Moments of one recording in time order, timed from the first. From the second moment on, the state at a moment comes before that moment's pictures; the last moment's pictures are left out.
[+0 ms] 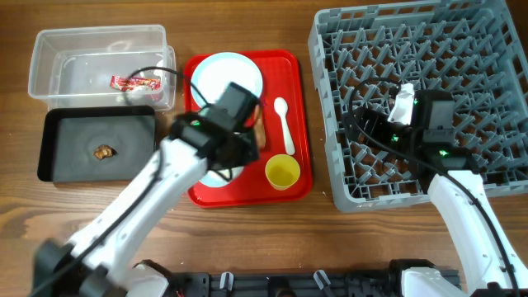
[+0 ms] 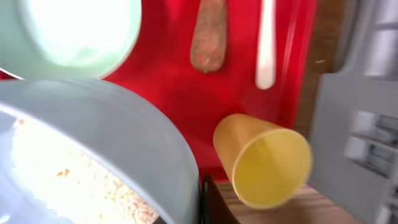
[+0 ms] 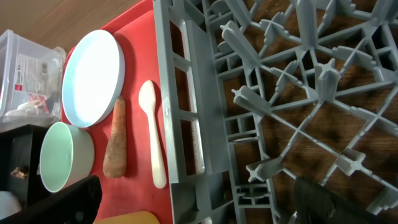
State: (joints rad) left arm -0.55 1.47 1.21 -0.99 0.07 -0.70; right arm 0.00 1.26 0.79 -0.41 -0.41 0.36
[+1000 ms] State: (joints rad) left arm 0.70 1.81 1.13 -0.84 1.16 0.03; right arm 0.00 1.26 0.79 -0.41 -0.40 0.36
